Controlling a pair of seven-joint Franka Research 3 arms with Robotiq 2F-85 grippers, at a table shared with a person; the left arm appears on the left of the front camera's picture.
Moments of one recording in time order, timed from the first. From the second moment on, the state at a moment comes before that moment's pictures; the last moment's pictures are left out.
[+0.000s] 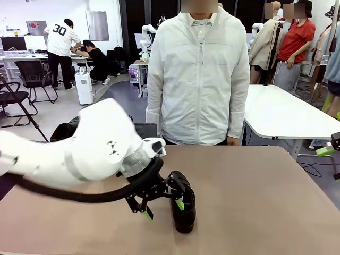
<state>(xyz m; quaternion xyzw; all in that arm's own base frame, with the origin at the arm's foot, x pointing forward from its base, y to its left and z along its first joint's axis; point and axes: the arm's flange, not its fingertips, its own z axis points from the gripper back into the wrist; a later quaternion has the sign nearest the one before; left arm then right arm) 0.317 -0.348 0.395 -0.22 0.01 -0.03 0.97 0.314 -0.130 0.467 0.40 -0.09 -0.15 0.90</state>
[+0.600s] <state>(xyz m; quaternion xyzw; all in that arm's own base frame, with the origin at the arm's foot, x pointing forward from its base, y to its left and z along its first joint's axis) 0.429 -0.417 0.371 -0.06 0.03 -0.04 1.00 0.314 -0.130 0.468 0.40 -0.09 -0.15 0.90</state>
